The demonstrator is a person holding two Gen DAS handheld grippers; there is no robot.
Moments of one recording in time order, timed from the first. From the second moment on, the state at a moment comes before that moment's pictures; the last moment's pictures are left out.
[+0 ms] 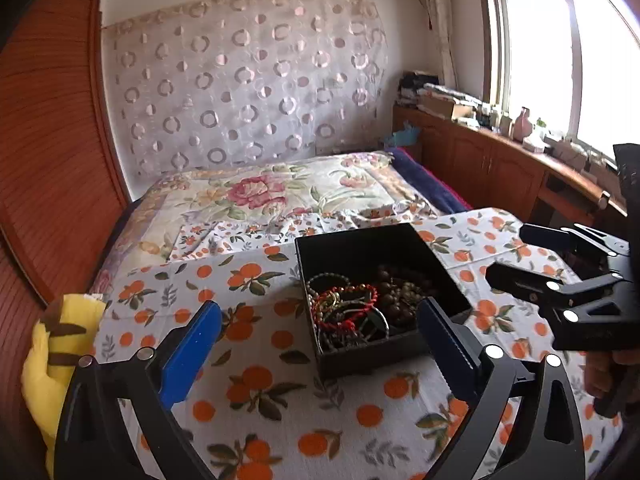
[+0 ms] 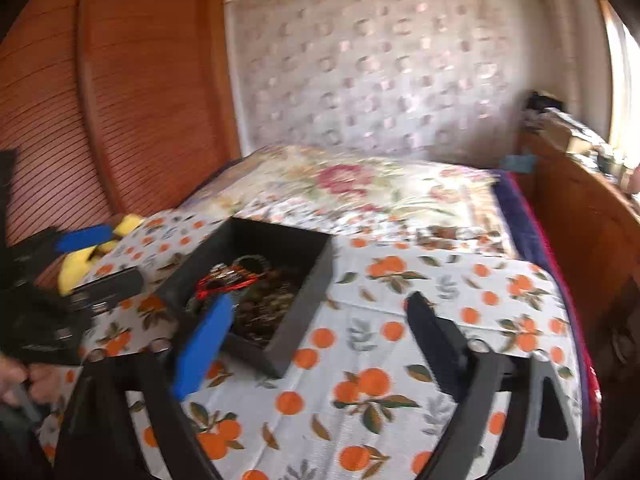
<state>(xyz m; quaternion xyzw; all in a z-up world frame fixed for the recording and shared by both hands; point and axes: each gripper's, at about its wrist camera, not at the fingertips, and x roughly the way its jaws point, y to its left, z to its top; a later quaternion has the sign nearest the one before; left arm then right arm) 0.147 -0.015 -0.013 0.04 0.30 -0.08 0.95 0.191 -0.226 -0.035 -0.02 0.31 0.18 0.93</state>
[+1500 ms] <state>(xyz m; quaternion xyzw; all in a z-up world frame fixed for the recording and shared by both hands) 0.041 -0.006 0.000 0.01 0.27 -0.02 0.96 0.058 -0.239 -0.006 0.02 0.23 0.14 0.96</state>
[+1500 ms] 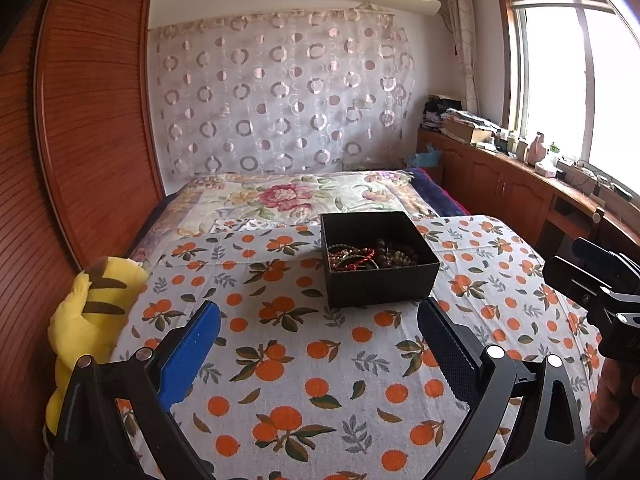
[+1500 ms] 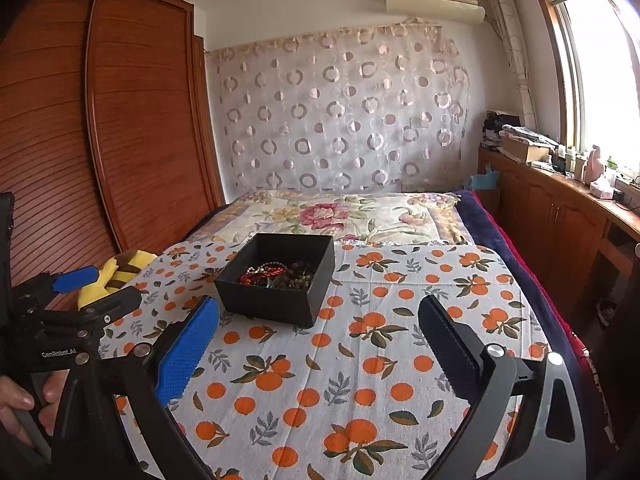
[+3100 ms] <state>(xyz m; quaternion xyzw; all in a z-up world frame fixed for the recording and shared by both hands) 0.036 -0.007 0.006 0.02 0.25 -0.02 0.97 0.060 -0.245 -0.016 0.02 0.24 0.14 0.96</state>
